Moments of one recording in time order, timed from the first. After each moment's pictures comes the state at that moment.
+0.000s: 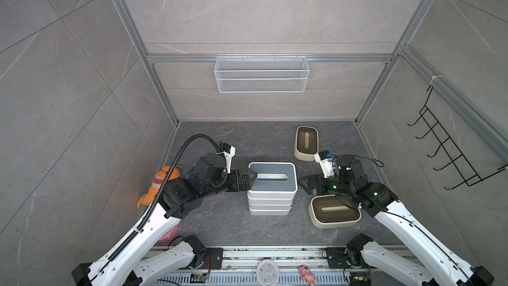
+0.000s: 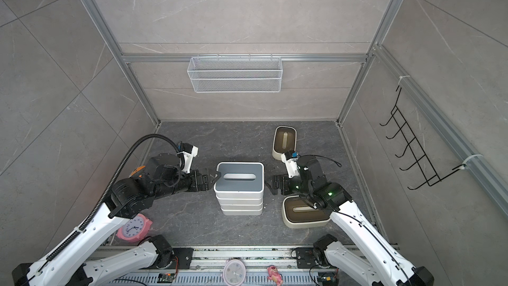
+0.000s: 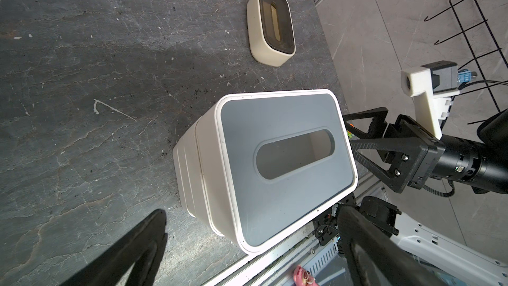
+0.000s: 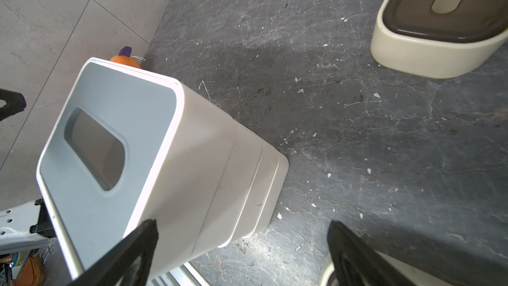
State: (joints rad) left arm -0.77 0.93 1.19 -0.90 0.06 -0.66; right arm 0.49 0.91 0.86 -0.65 -0.31 0.37
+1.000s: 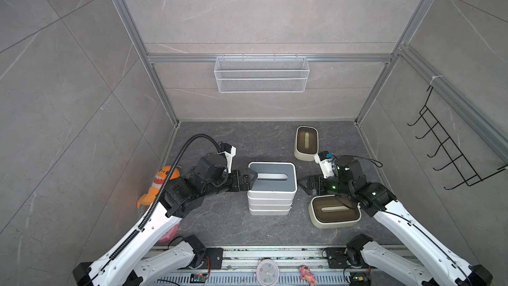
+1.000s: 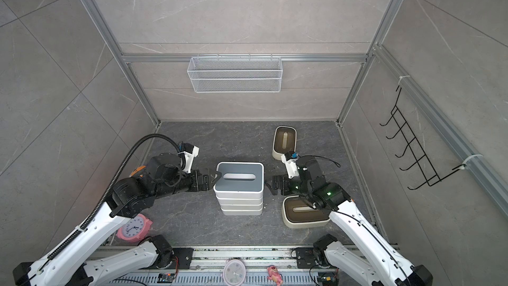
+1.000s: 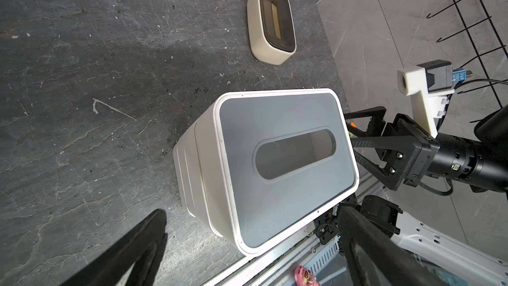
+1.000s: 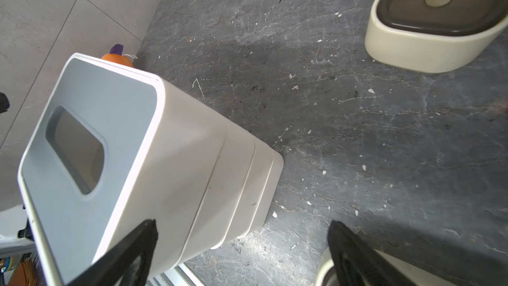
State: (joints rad) left arm -0.77 0.94 1.19 -0.90 0.06 -0.66; right arm 0.49 0.91 0.85 -0.65 -0.28 0.37
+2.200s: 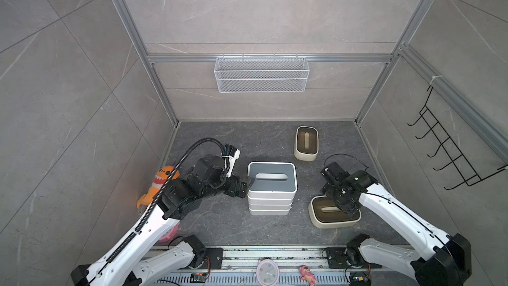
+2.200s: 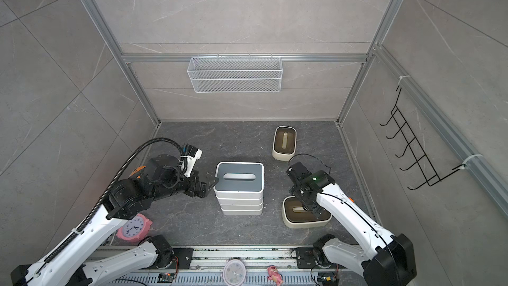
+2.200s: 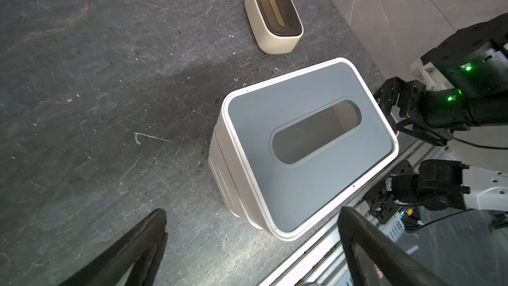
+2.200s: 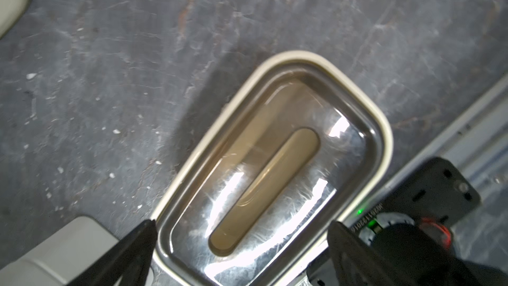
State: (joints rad) left arm -0.77 0.91 1.19 -0.95 0.01 -0.33; right arm 0.51 1.13 0.92 -1.27 0.27 1.35
